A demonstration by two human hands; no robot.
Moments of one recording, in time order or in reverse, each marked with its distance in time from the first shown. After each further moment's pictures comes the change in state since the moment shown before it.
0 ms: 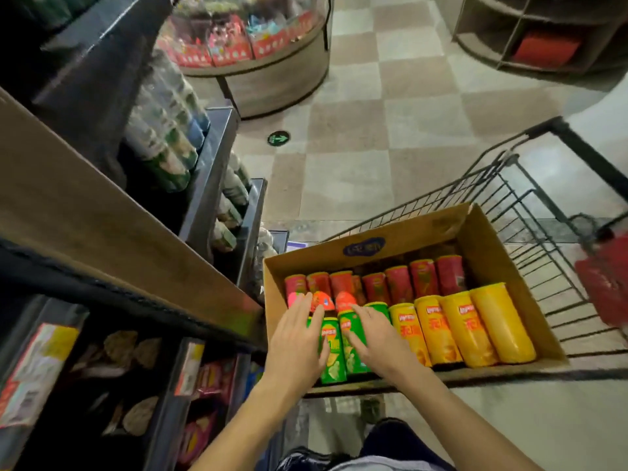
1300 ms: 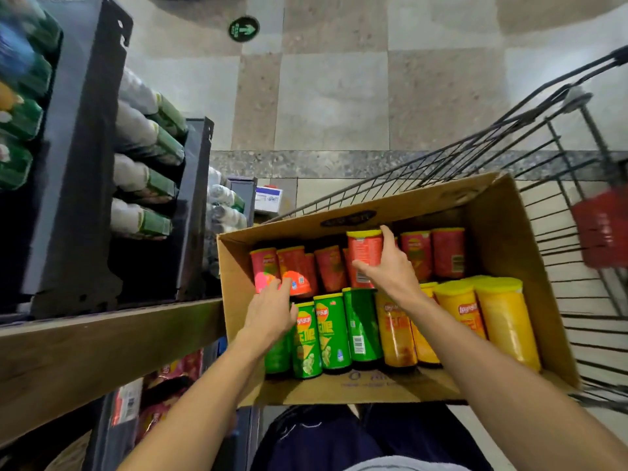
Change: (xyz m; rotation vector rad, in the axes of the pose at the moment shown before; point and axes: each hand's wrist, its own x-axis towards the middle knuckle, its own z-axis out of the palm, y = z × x) left_hand 0.125 -0.052 0.112 -0.114 -0.507 -0.305; right_hand 0.142 0.090 -0.041 0.250 -0.042 0.503
